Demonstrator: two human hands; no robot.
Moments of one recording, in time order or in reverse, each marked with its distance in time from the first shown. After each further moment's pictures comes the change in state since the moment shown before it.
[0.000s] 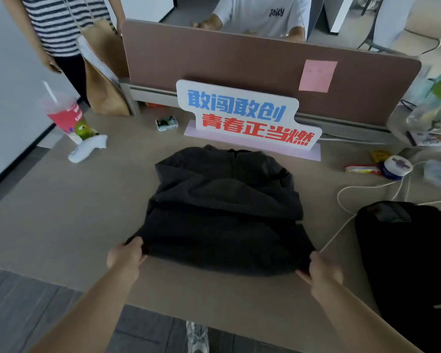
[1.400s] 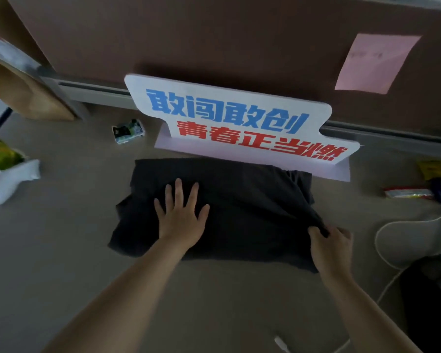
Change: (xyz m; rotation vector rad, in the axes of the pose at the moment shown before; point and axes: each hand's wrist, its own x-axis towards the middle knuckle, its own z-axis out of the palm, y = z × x) left_hand 0.040 0.098 0.242 1.438 -0.296 0.889; right_hand 0.103 -0.117 0.126 -0.640 0.084 -0.476
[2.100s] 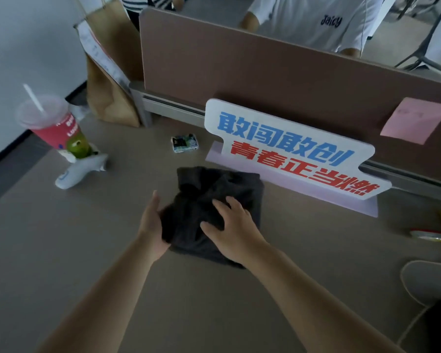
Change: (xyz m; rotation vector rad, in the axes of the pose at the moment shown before) left_hand -0.052 -0.119 -0.071 -2.045 -0.197 -0.443; right_hand -0.181 -0.171 0.085 -0.408 -0.702 -0.736
